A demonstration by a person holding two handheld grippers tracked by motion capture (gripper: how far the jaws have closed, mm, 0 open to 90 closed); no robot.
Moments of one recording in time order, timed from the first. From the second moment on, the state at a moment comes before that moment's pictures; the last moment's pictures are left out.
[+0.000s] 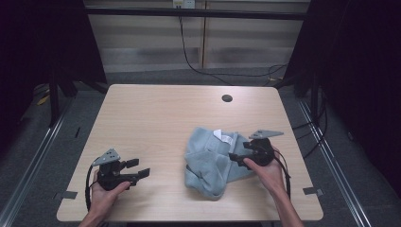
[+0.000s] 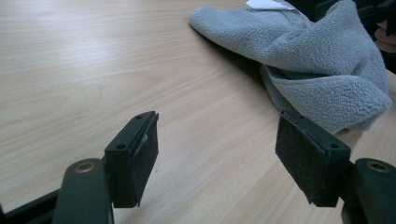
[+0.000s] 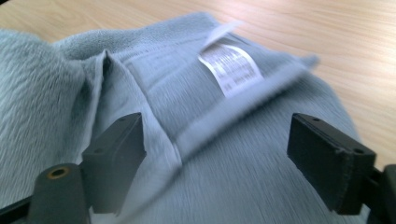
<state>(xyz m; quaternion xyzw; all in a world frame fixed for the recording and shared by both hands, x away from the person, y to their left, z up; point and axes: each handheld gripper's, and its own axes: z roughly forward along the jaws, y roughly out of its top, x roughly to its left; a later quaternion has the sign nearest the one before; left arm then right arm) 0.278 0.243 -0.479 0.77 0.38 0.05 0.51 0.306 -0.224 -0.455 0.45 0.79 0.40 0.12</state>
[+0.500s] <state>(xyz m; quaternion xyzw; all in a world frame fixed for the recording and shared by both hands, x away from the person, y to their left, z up) 0.279 0.241 -0.479 0.78 0.38 0.05 0.51 0.349 -0.182 -0.489 0.45 0.81 0.36 0.07</state>
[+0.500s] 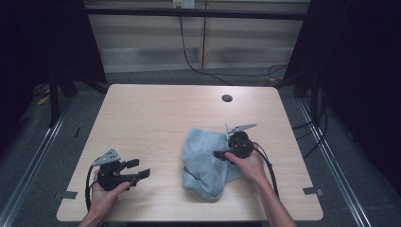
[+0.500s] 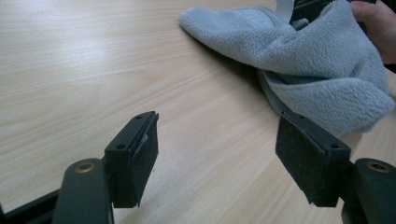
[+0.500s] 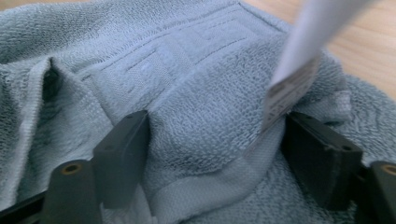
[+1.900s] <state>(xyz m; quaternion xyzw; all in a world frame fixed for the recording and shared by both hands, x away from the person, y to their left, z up) 0.294 0.205 -0.496 0.81 0.32 -0.05 0.49 0.319 -0.137 -0.445 0.36 0.80 0.47 0.06</state>
